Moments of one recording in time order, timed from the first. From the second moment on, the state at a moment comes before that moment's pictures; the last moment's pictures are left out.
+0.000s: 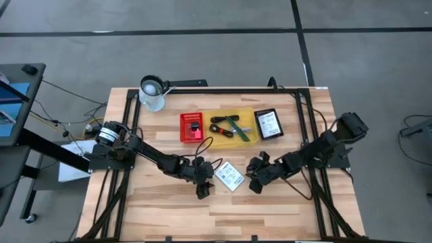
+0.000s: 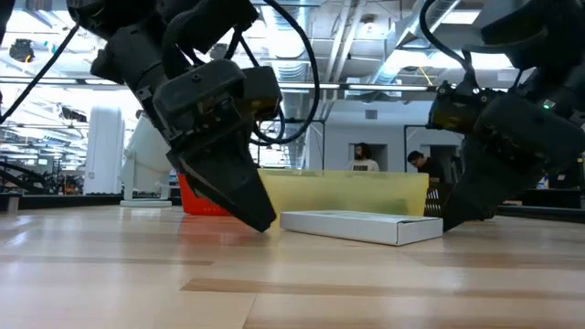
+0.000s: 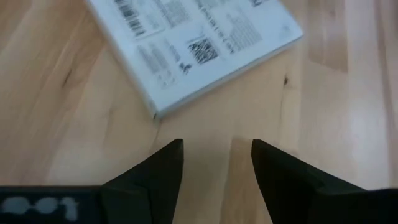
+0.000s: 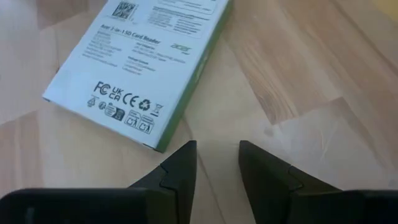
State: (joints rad) left arm -0.31 1.88 0.90 0.13 -0.10 -0.55; right arm 0.44 1.62 0.53 0.11 0.36 0.70
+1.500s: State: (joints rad) left arm -0.29 1.96 0.95 0.23 -0.08 -0.46; right arm 0.38 1.64 0.66 0.02 0.16 0.46
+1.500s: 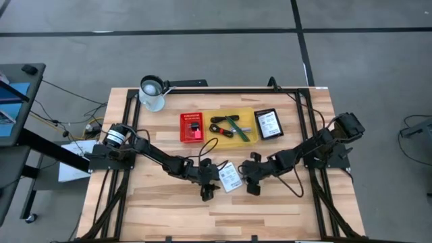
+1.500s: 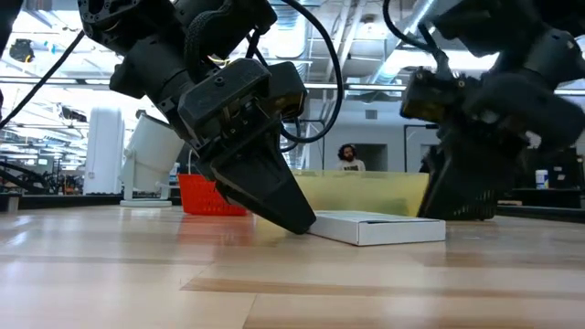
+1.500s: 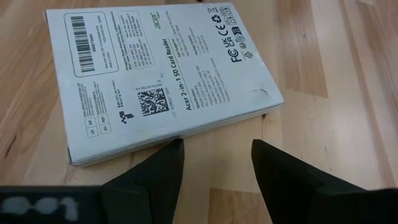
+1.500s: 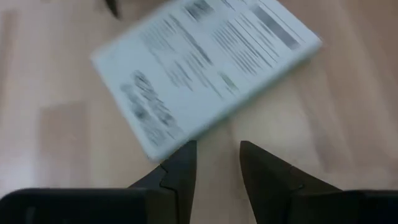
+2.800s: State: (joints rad) left arm -0.29 1.96 0.95 0.23 -0.09 -0.46; right arm 0.38 1.72 0.71 0.20 0.09 0.42
